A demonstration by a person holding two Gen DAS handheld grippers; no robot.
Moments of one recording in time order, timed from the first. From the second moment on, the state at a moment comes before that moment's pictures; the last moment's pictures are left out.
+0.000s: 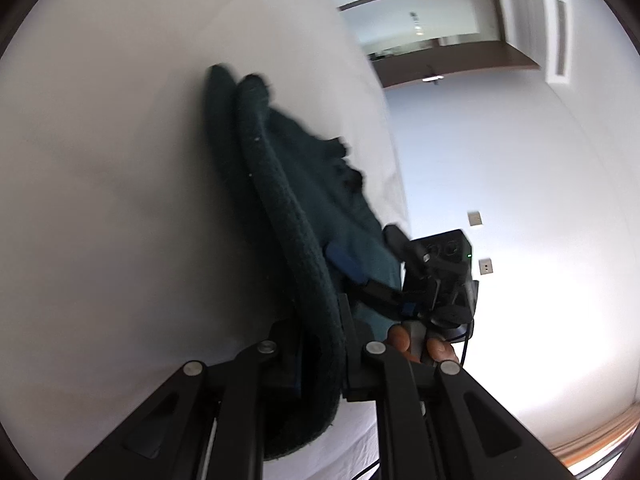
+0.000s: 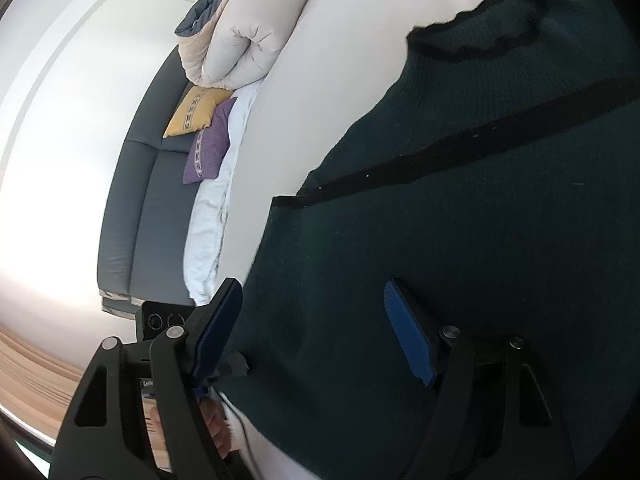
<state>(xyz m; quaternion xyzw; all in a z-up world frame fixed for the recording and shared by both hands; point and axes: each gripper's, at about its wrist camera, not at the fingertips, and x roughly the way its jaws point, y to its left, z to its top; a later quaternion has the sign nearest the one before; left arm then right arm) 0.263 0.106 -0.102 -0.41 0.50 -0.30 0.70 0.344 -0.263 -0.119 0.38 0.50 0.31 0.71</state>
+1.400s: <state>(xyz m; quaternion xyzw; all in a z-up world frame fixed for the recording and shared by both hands) 0.218 -0.062 -0.069 -0.28 0.54 -0.36 0.71 0.348 -0.459 -0.078 0.30 0.54 0.15 0.77</state>
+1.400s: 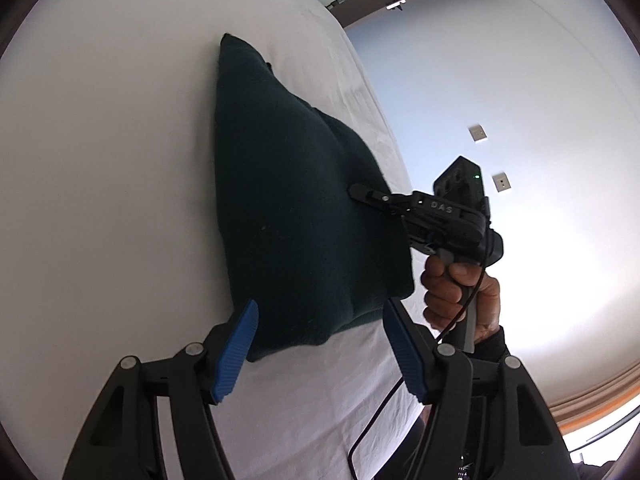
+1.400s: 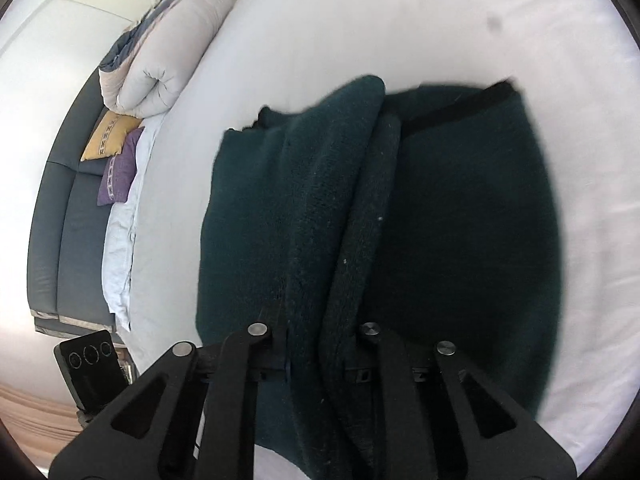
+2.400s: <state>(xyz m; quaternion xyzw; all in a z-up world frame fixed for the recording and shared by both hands) 0.283 -0.097 -0.013 -0.16 0.50 -0.36 0.77 0.274 -0.575 -0.061 0.34 0.47 0.04 0.81</state>
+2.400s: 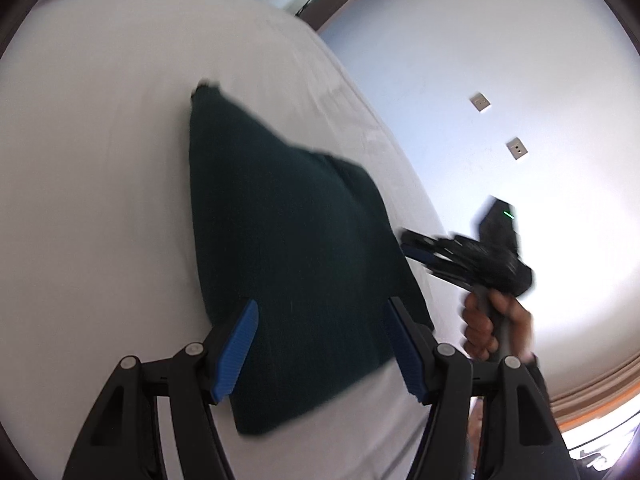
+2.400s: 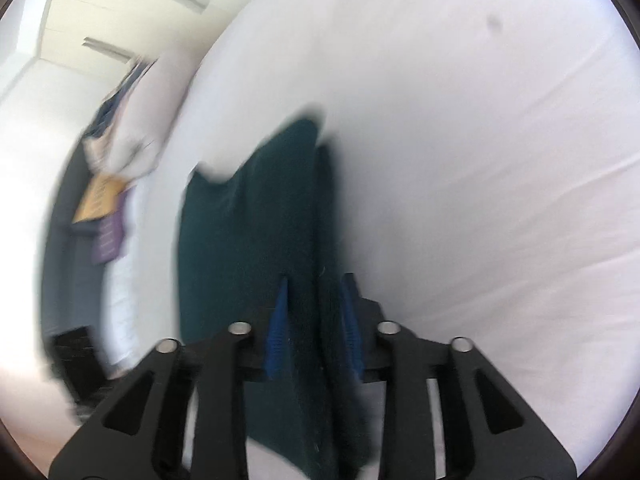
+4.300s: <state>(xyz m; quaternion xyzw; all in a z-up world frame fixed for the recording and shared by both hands) 0.375 -0.159 -0.060 -0.05 0.57 -0.23 0.79 0.301 -0.530 -0.064 0.22 0.54 0.08 0.81</state>
